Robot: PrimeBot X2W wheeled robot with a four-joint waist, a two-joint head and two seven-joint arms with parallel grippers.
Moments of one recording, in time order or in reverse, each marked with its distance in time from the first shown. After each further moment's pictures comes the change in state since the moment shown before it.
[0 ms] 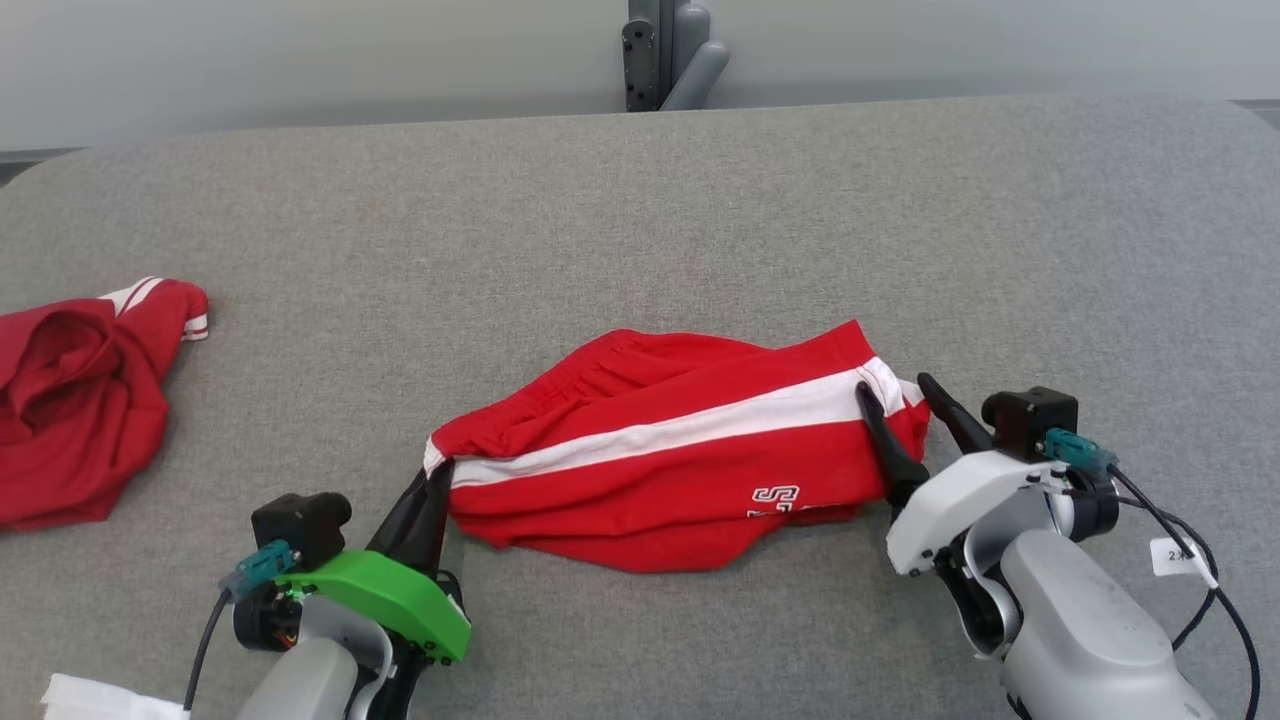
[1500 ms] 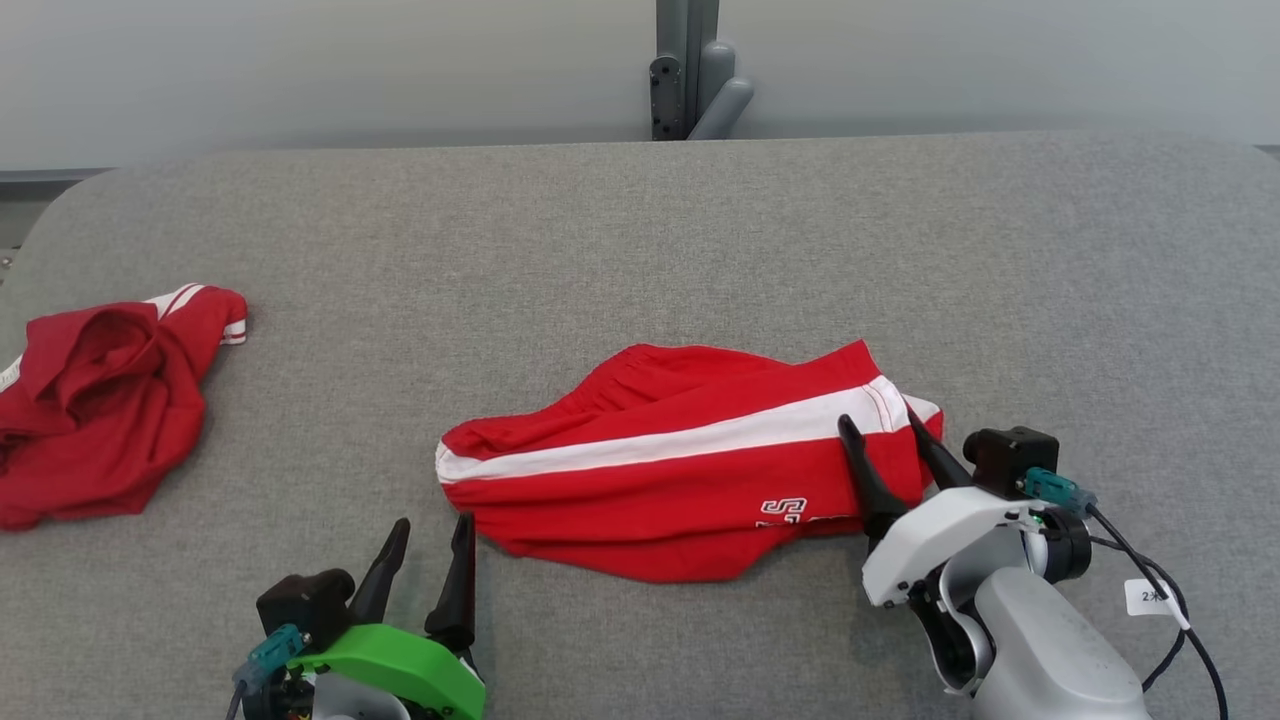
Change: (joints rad) left arm 0.203 -0.147 0.267 -0.089 0.242 0.000 0.000; right arm 0.072 0.082 -0.092 -0.002 -0.041 0.000 -0.008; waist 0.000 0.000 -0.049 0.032
